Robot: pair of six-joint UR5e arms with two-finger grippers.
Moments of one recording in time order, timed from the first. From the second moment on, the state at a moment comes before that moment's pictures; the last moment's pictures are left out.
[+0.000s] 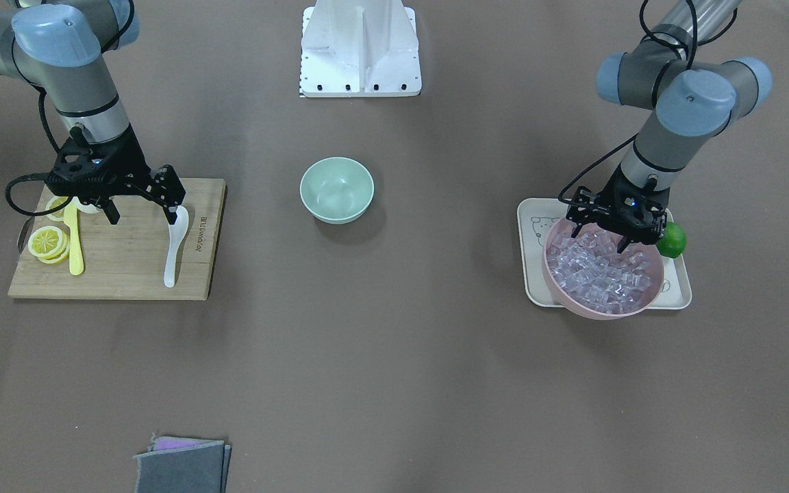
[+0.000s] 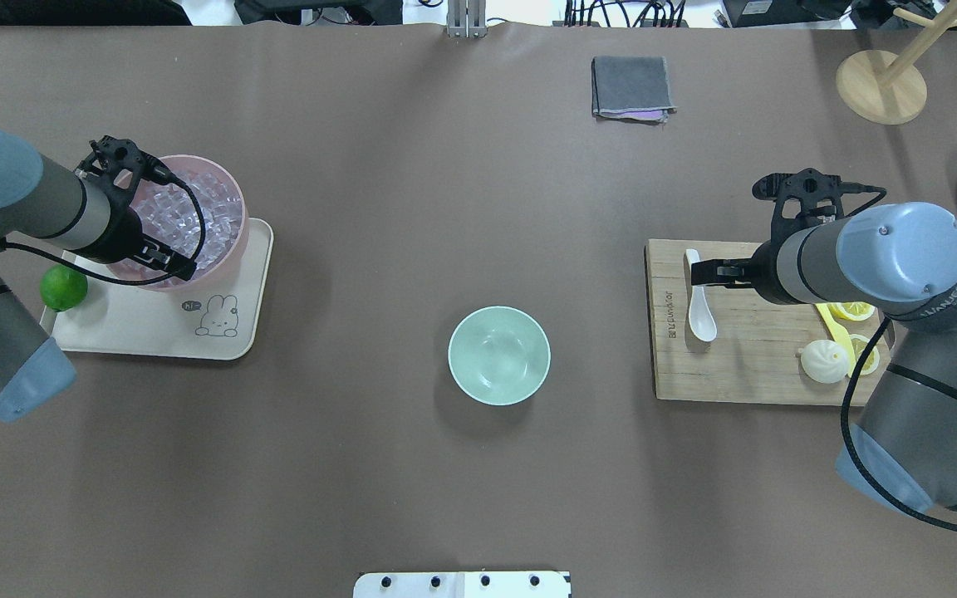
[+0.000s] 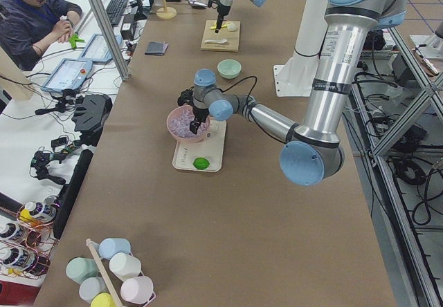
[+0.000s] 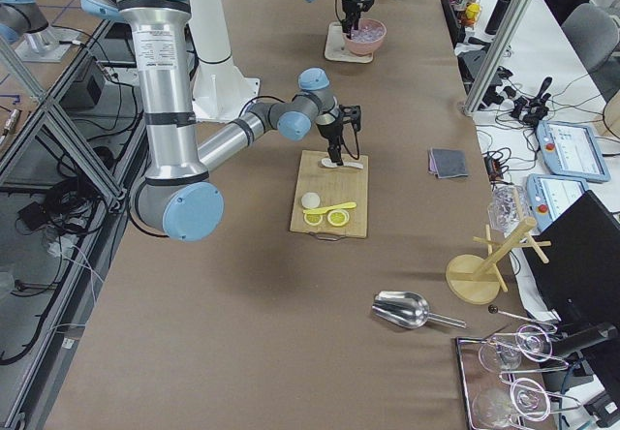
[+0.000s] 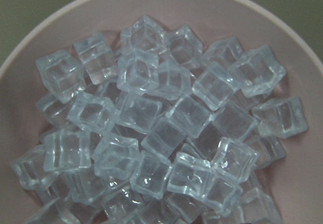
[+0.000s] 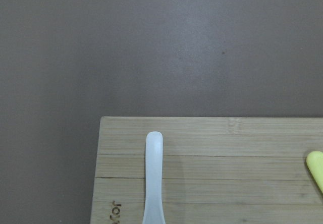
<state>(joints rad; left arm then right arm) -0.83 -1.79 -1.72 -1.94 -2.00 -0.54 0.67 -1.45 1.96 -1.27 1.72 1.14</state>
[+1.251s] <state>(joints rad) -0.83 -1.79 -1.73 -1.93 -2.00 -0.51 0.67 -1.45 1.96 -1.27 1.72 1.14</state>
